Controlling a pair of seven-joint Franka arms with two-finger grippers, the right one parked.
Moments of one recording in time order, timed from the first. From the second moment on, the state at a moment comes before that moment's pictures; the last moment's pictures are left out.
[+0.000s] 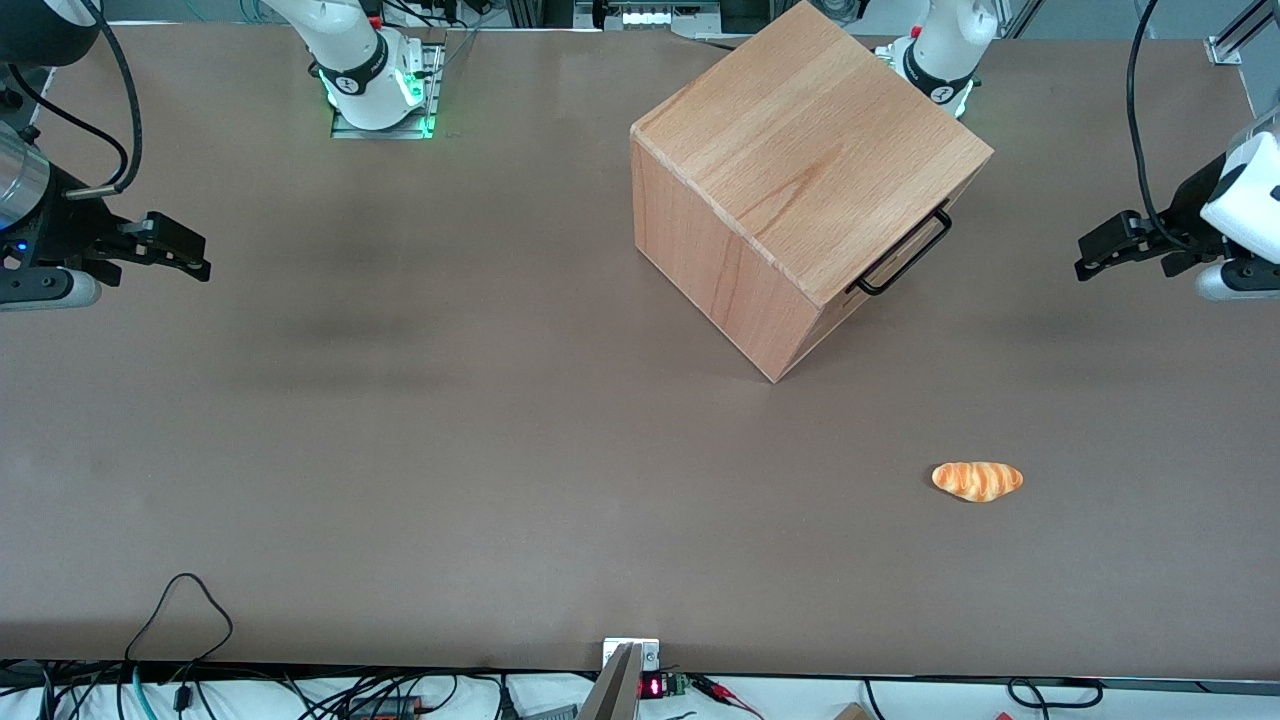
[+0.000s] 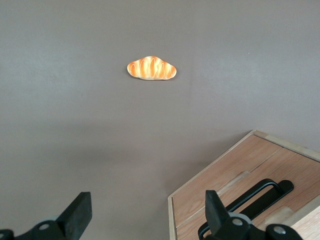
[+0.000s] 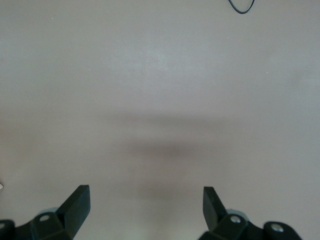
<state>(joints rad) -0.14 0.03 0.13 -1.60 -0.02 1.62 -0.08</state>
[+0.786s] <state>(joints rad) -0.14 0.06 0.11 -1.72 -0.10 1.60 0.21</state>
